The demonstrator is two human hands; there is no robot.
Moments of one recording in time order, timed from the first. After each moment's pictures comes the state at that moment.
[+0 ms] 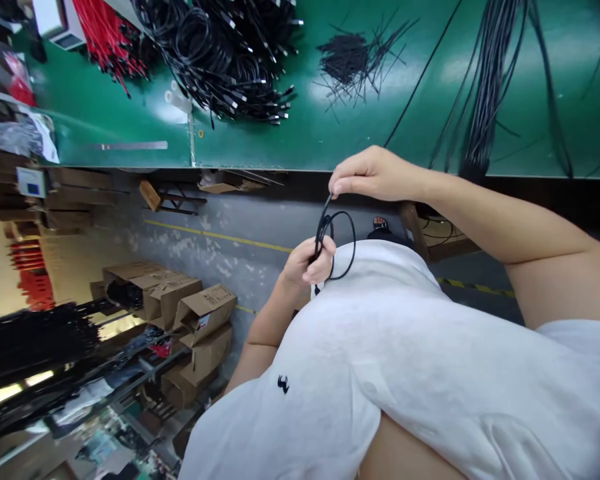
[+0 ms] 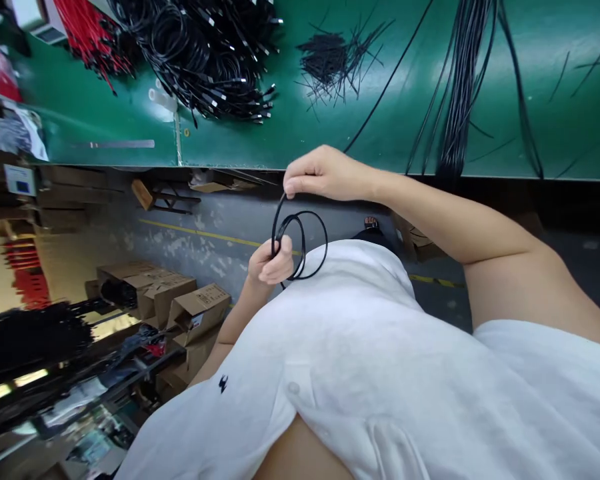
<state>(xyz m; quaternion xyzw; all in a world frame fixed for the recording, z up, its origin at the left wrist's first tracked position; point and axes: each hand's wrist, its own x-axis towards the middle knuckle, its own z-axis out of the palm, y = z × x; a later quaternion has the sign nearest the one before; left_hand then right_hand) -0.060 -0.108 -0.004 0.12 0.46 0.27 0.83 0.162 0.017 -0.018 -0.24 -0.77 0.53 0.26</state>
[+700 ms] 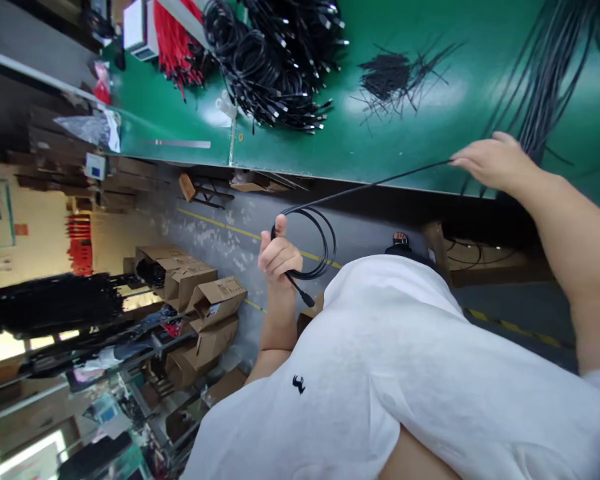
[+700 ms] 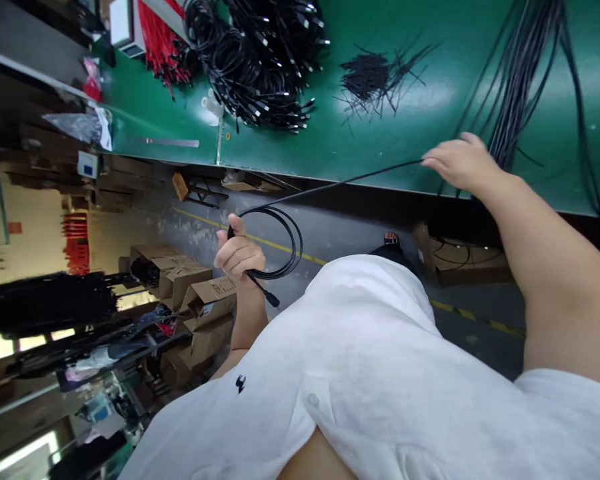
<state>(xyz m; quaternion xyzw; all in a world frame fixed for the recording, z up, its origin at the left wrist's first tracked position) -0.124 -0.102 0.063 0.11 0.50 0.51 0.69 0.301 0.064 -0.175 -0.53 -0.82 0.21 0.06</state>
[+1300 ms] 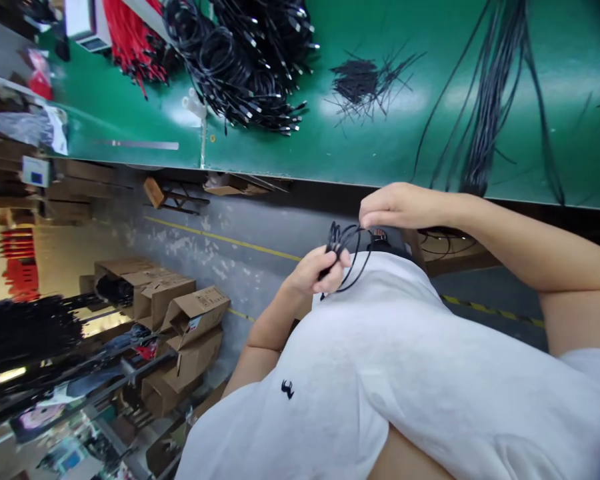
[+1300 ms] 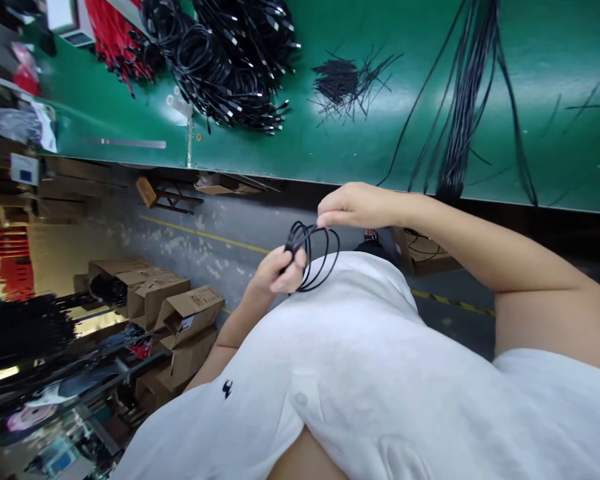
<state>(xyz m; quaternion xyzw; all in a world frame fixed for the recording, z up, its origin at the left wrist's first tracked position) -0.051 -0.115 -0.003 0.23 0.37 0.27 0.86 0.194 0.015 -0.025 -0.22 -0.85 0.46 0.13</state>
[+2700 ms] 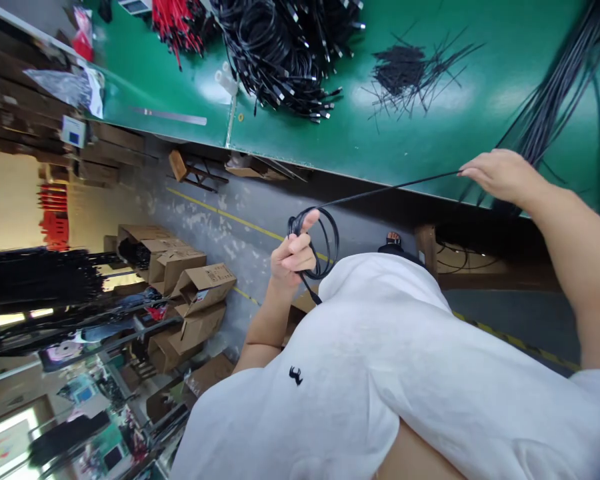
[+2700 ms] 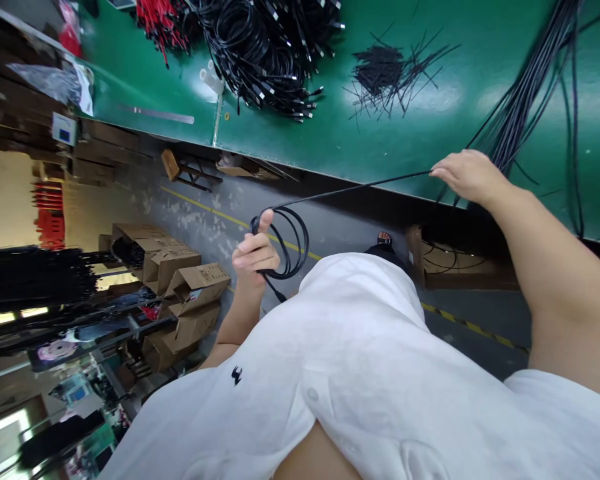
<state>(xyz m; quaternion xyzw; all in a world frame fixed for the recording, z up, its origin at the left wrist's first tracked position) -0.086 -0.112 0.029 0.08 0.49 0.51 0.70 0.324 0.073 -0.184 -0.50 -0.83 0.23 0.03</state>
